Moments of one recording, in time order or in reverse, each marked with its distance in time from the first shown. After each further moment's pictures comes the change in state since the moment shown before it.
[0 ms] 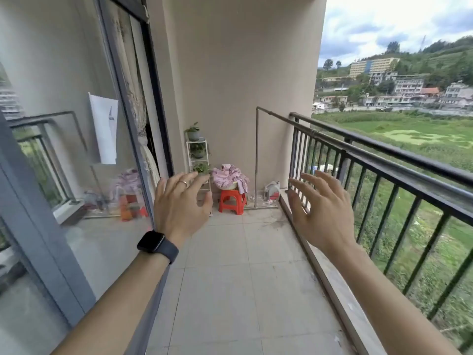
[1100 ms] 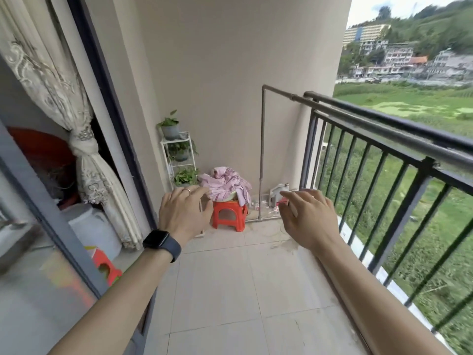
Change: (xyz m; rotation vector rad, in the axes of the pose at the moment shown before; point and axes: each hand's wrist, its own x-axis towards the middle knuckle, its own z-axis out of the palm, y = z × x) left_hand 0.432 -0.180 0.528 0.008 -0.313 0.001; right_hand 0.341 0.169 0.585 -0.116 -0.279 0.092
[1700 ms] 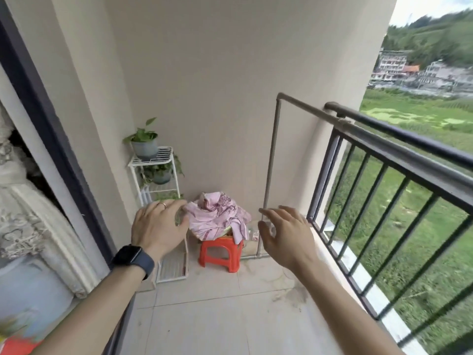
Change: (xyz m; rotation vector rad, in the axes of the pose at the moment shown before) left_hand 0.383 -0.124 0.236 -0.022 -0.076 -0.096; right_hand 0.352 0.048 0.308 0.072 -0.056 -0.068
